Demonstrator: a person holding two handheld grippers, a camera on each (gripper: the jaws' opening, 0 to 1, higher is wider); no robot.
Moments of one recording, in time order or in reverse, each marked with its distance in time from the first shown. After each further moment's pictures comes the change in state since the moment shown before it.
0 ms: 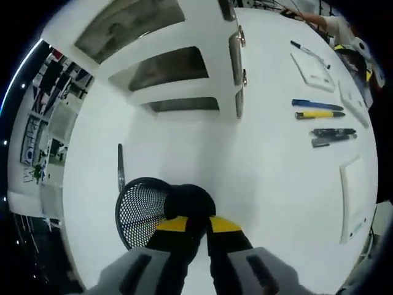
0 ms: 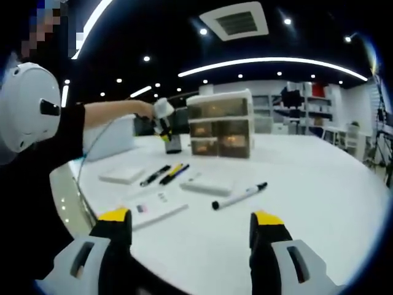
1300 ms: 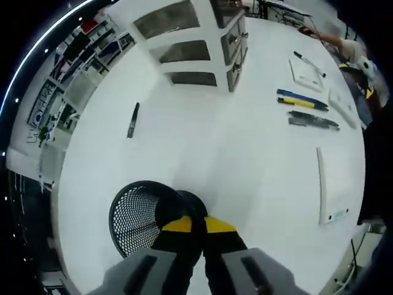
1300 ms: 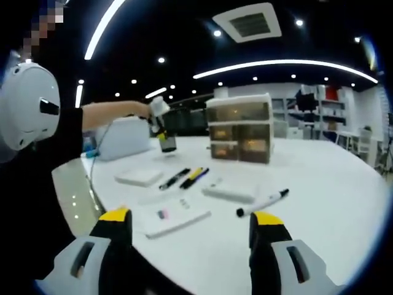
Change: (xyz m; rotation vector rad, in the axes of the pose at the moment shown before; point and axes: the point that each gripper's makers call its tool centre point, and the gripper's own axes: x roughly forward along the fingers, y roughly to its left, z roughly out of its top) left arm -0.061 -0.039 -0.093 -0.221 0.014 0.022; right arm 0.011 0.034 0.008 -0.030 -0.017 0.113
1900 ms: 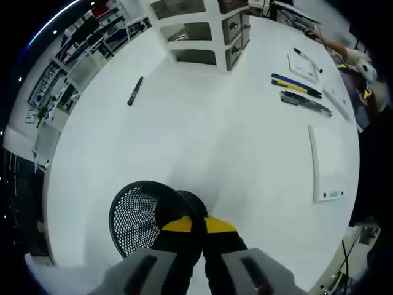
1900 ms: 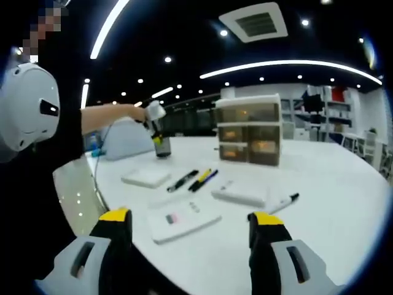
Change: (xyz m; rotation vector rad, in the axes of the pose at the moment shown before) left arm -0.004 -0.016 -0.056 -0.100 0.029 -0.043; right arm 0.008 0.012 0.003 -0.014 0.004 0.043
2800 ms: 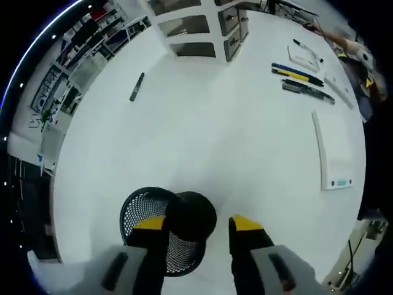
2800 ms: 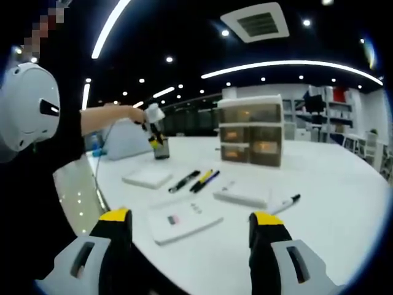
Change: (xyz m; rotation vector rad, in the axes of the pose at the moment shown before) left arm -0.003 0.005 -0.005 0.055 0.012 0.076; right arm 0.000 0.001 0.002 -0.003 -0.003 0.007
